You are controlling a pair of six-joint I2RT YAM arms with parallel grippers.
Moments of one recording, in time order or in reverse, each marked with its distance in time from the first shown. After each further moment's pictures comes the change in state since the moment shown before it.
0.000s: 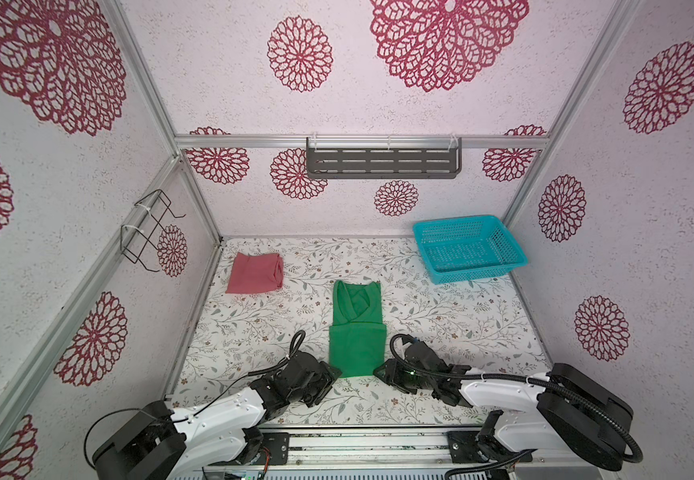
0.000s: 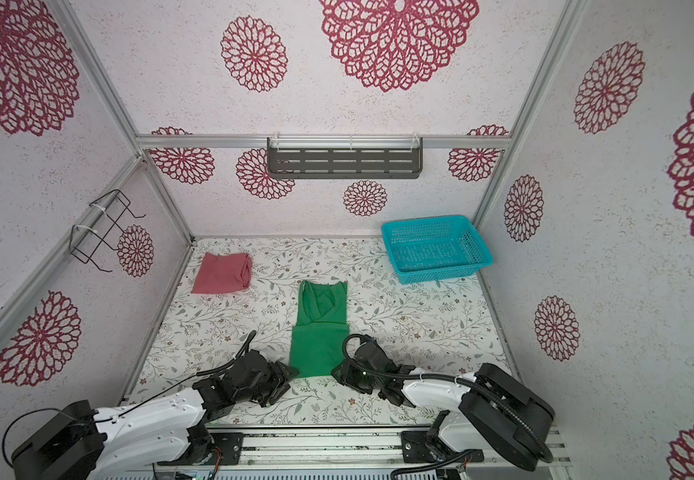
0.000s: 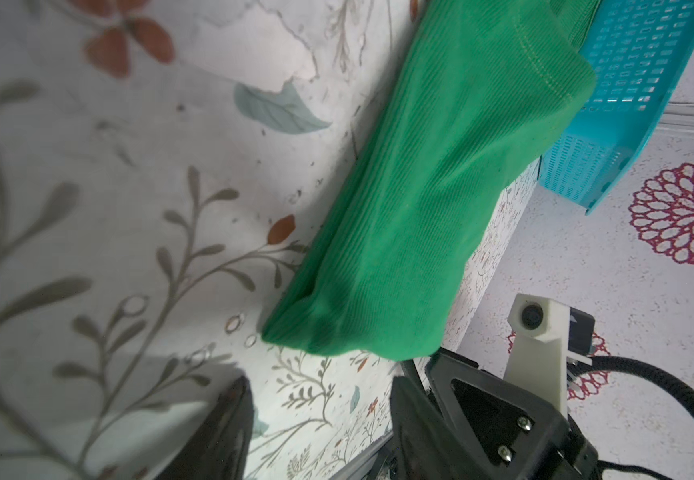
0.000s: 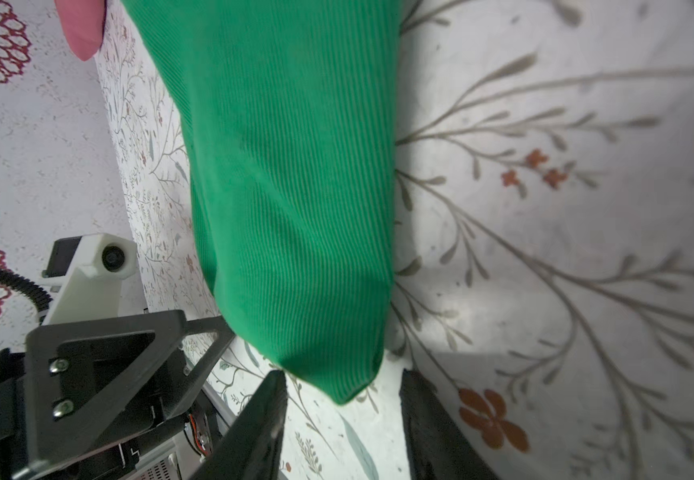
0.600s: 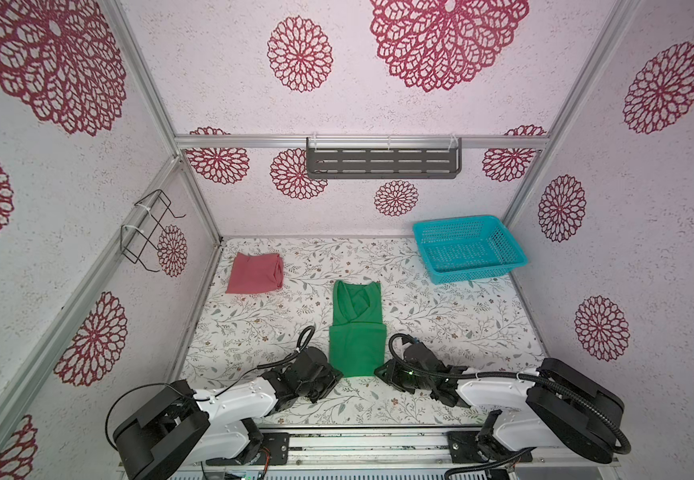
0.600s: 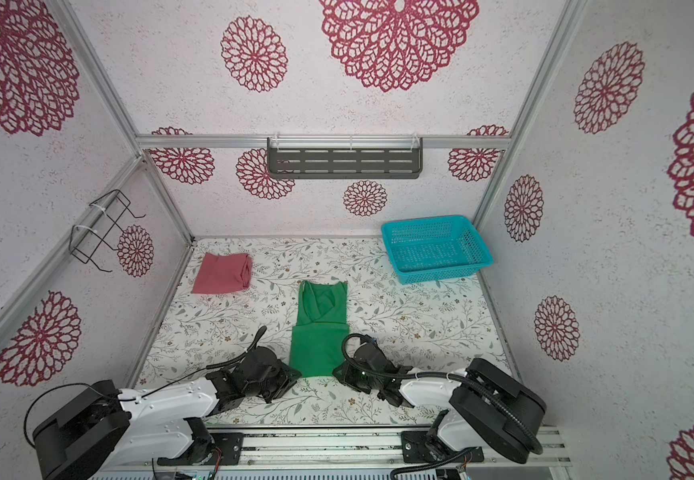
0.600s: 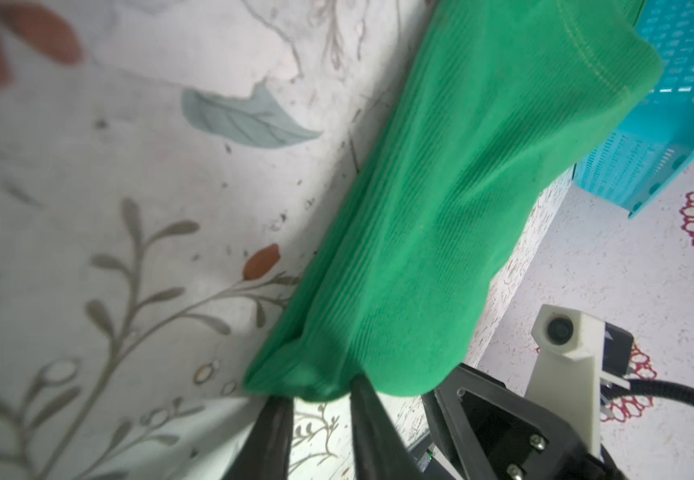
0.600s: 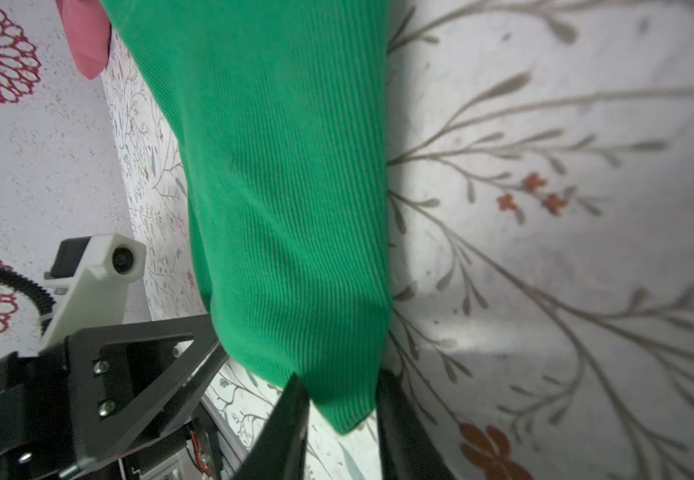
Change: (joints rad) left arm 0.000 0.109 0.078 -0.037 -0.004 0.038; right arm 0.002 0.052 -0.012 0.073 0.017 0.020
